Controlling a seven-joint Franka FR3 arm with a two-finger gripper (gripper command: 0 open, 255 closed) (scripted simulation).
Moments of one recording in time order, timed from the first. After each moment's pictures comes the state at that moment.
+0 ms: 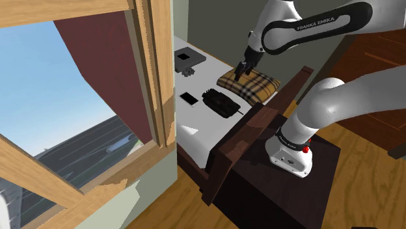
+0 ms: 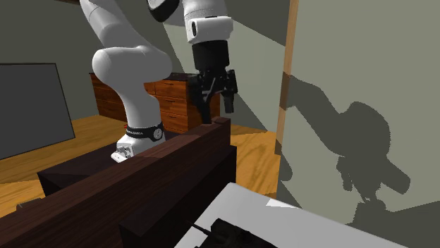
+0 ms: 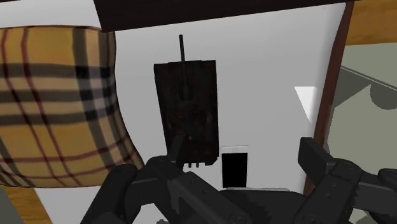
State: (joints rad) arm -0.06 -0.71 -0.16 -2.88 -0.09 2.30 -0.04
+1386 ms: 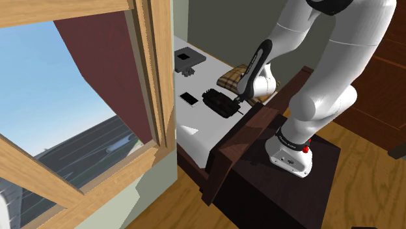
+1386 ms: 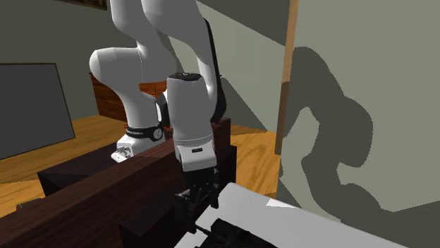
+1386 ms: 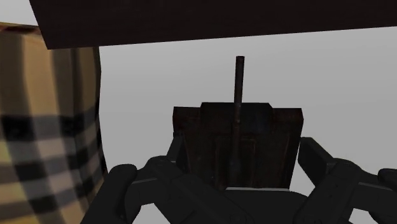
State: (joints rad) arm -0.45 0.24 0.14 -2.91 0.24 3.31 -0.52
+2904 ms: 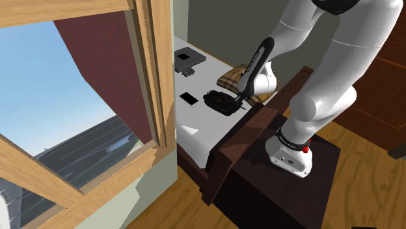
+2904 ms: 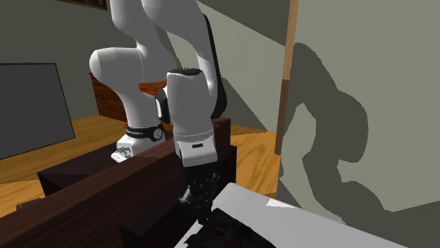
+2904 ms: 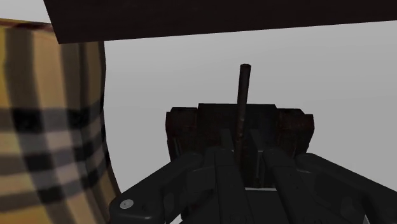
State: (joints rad) arm -0.44 0.19 0.12 -2.92 0.25 3.27 -0.52
